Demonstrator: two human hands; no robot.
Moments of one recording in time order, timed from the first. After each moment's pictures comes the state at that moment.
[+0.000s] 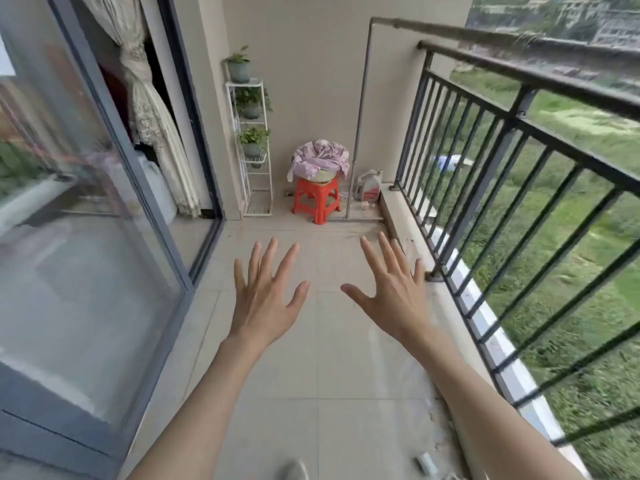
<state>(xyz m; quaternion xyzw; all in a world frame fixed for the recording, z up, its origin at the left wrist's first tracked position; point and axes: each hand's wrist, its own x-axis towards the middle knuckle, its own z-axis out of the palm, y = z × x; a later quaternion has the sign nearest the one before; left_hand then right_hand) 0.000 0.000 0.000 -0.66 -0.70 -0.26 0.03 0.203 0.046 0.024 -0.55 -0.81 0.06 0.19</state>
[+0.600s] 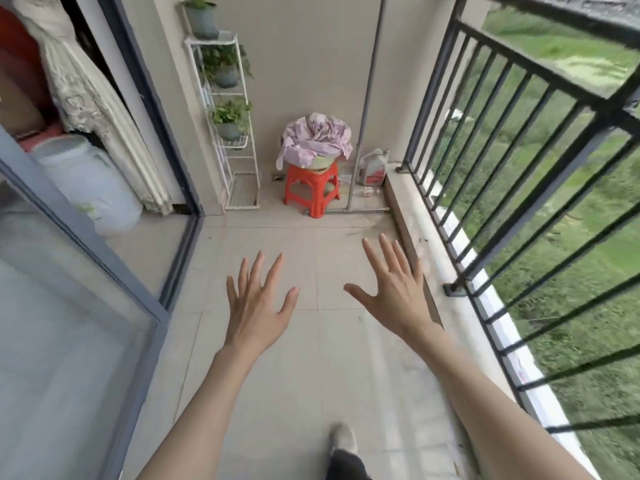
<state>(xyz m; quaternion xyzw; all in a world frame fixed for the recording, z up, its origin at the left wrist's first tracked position) -0.113 0.332 -0.057 -0.62 -0.74 -0.23 -0.11 0.103 0.390 -0.029 -0.59 -0.79 0.09 0.12</state>
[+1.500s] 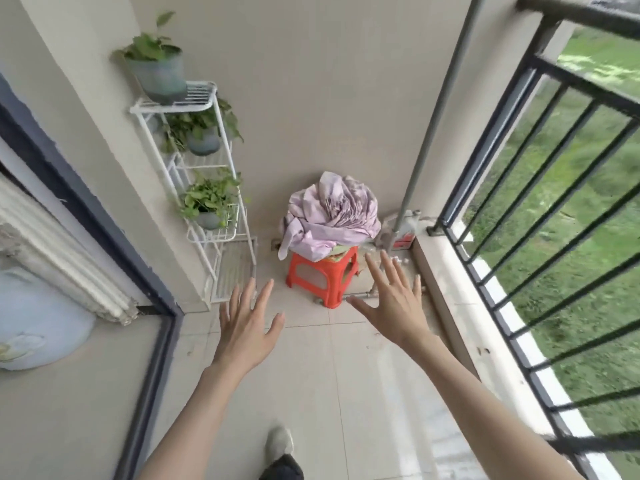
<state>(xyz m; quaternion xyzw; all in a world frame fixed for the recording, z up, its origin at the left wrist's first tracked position) -0.338 0.955 -0.087 -0.62 -0.74 -0.16 -0.17 -0.100 1.019 -0.064 -0.62 -0.76 0.14 0.12</state>
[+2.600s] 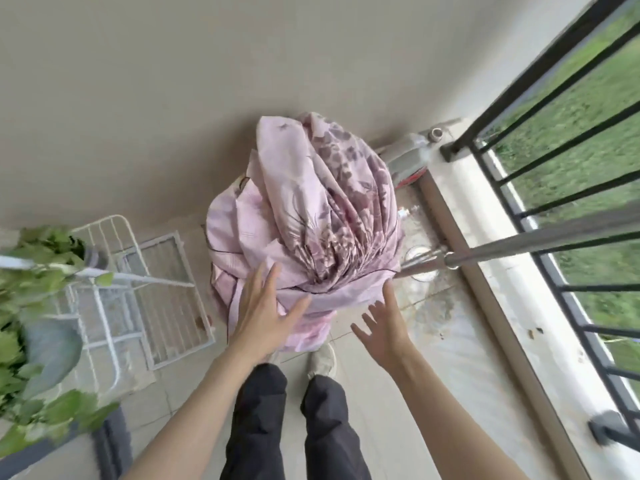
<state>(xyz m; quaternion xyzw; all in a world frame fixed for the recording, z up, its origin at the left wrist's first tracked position) -0.360 1.558 -0.337 -0.64 -0.64 -0.05 -0.42 -0.166 1.518 -0.350 -0.66 0.08 0.65 0.37</state>
